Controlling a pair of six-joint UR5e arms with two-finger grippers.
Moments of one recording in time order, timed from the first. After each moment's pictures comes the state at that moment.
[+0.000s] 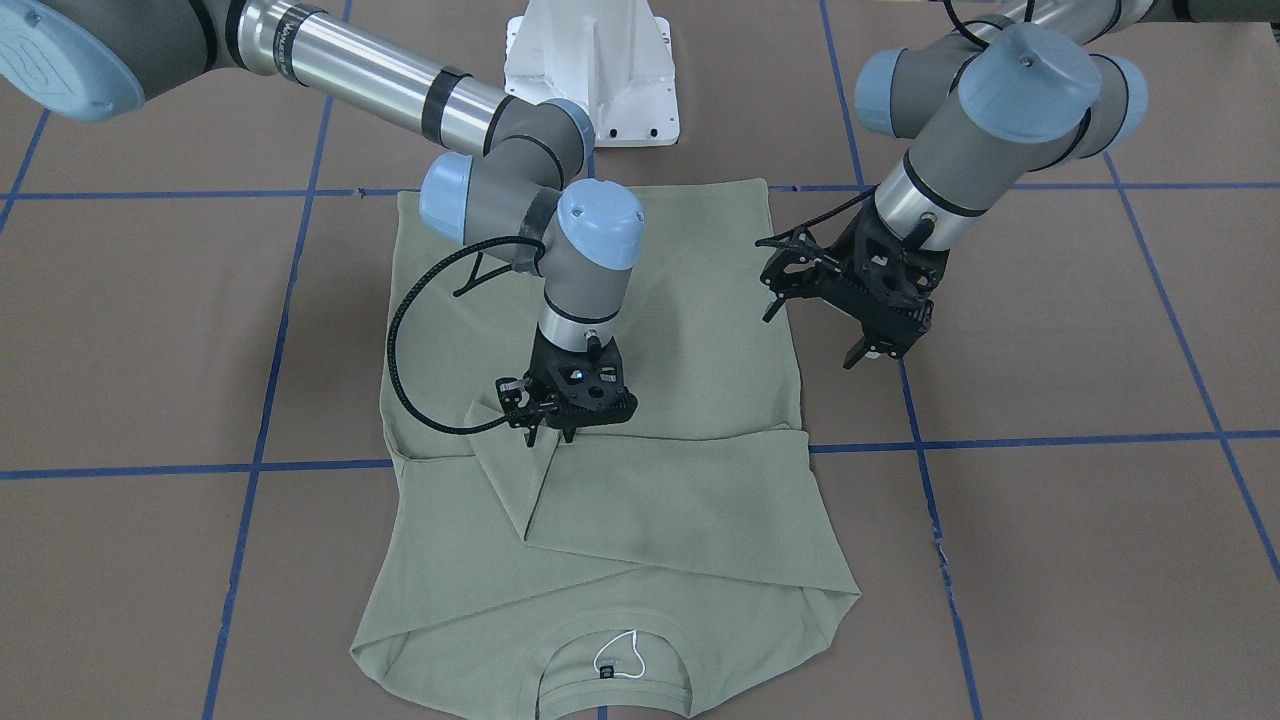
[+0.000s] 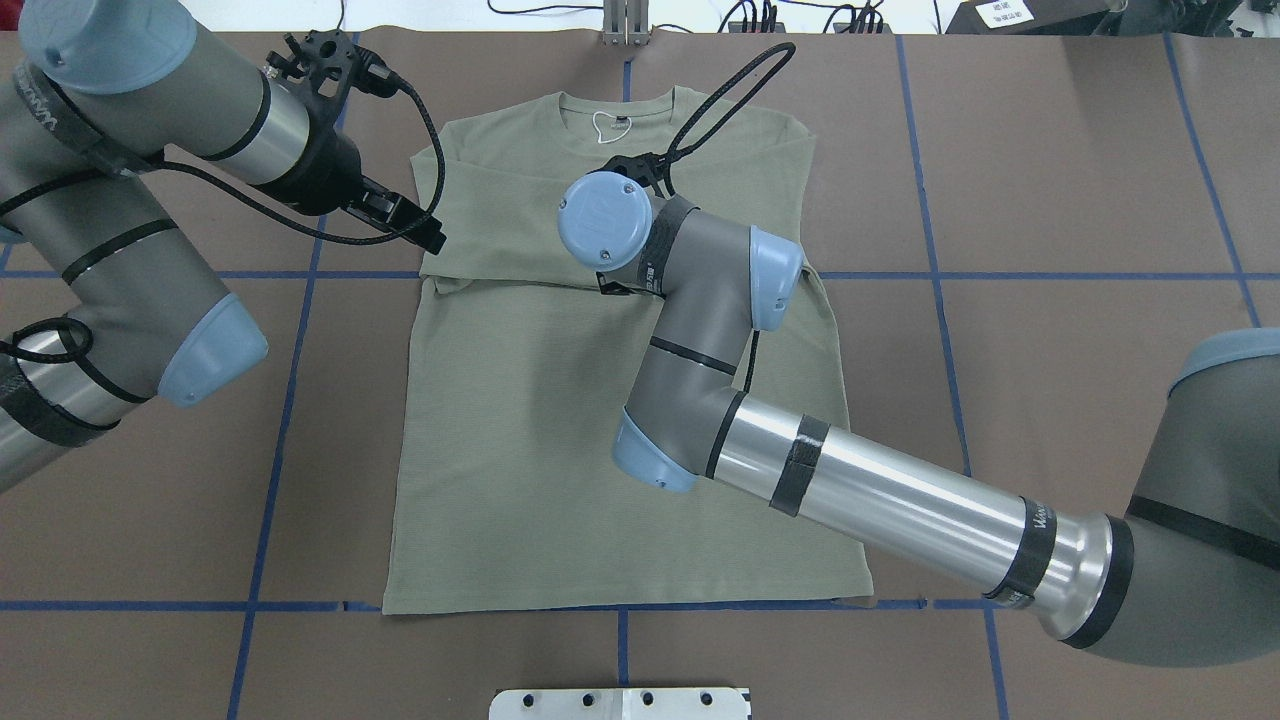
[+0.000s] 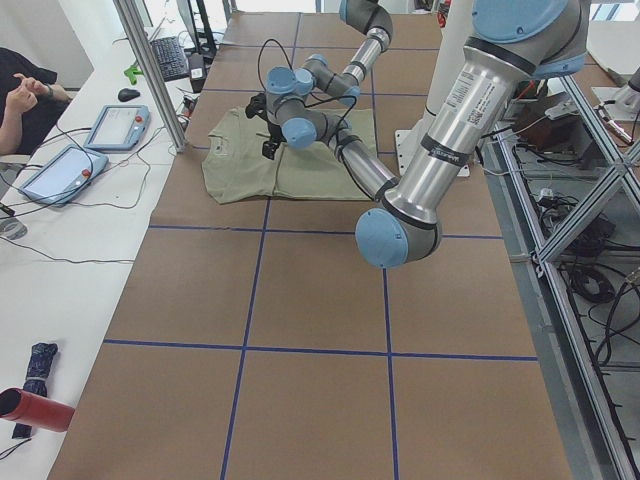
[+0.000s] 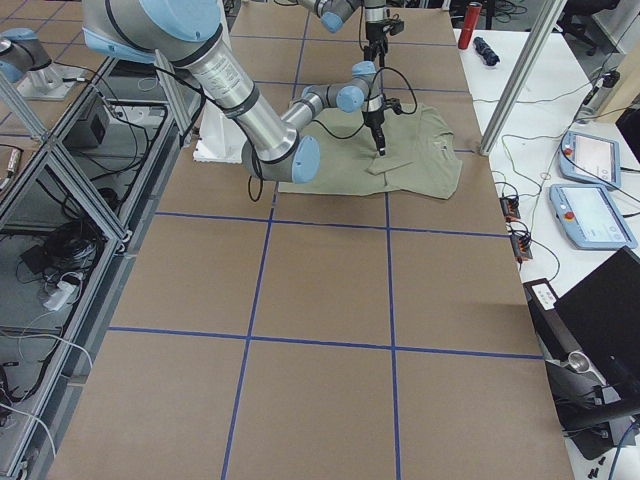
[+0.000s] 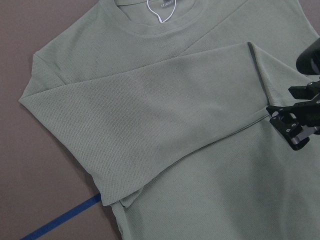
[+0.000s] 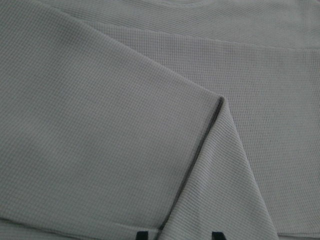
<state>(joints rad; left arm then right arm) -0.87 -2.09 -1.75 -1.85 -2.17 -0.58 0.54 -0.60 1.17 -1.52 1.55 0.94</state>
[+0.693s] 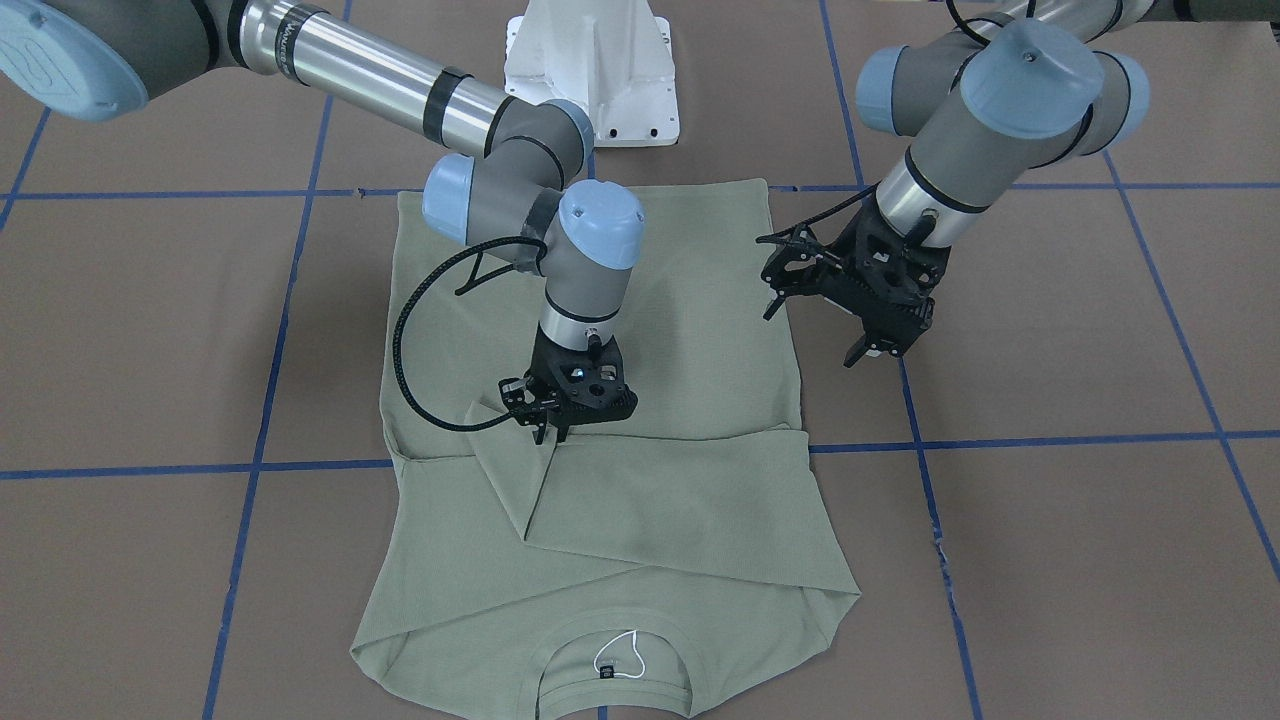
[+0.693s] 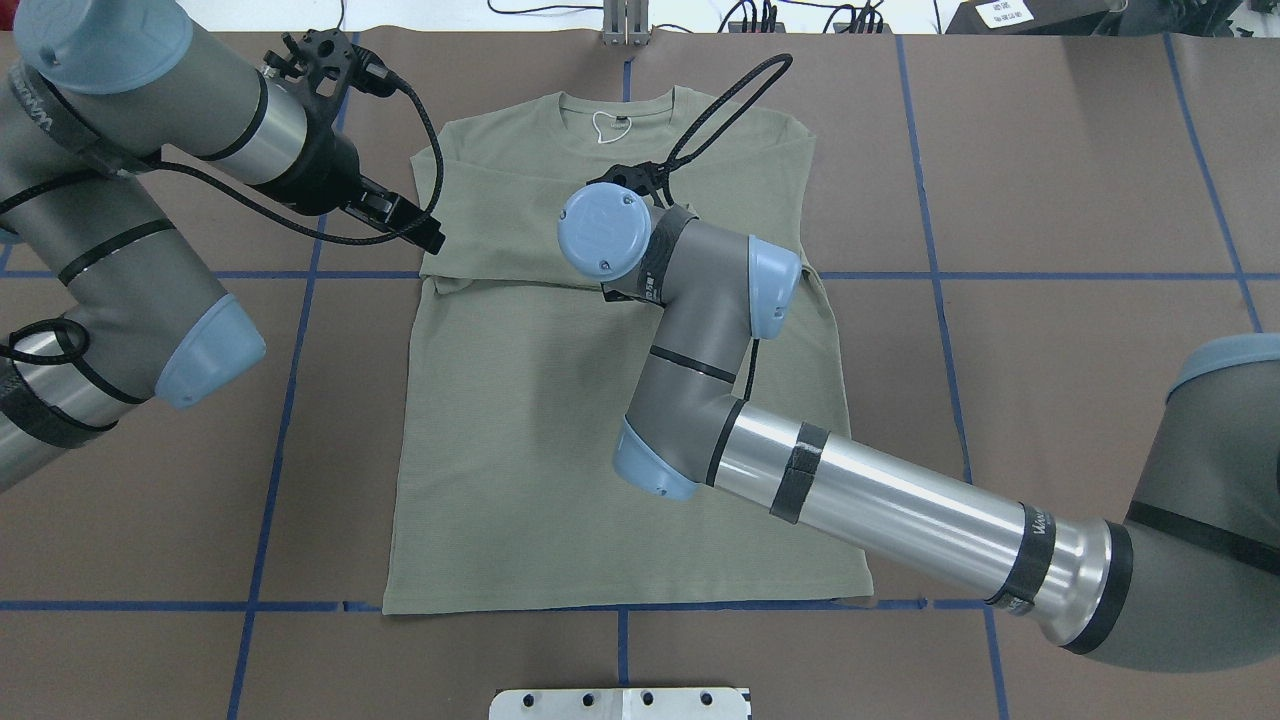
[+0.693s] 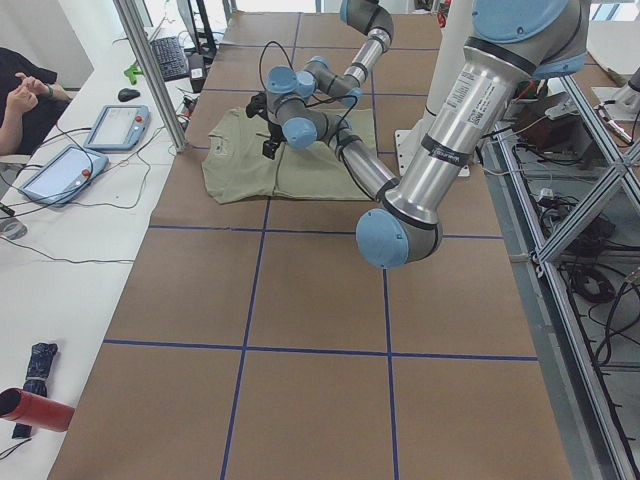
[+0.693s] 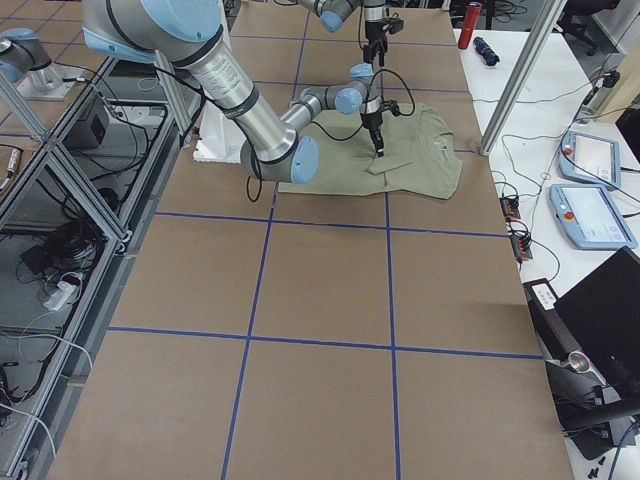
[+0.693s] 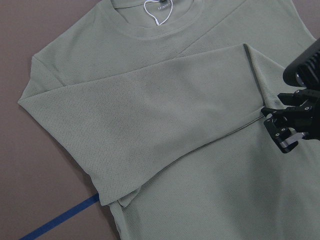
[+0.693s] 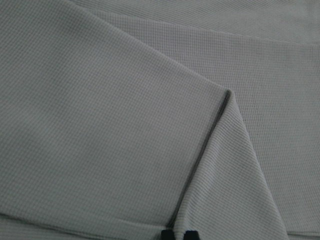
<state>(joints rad) -0.87 -2.09 -1.75 -1.85 -2.17 -0.58 0.53 -0.61 1.17 -1.52 1.54 0.95</state>
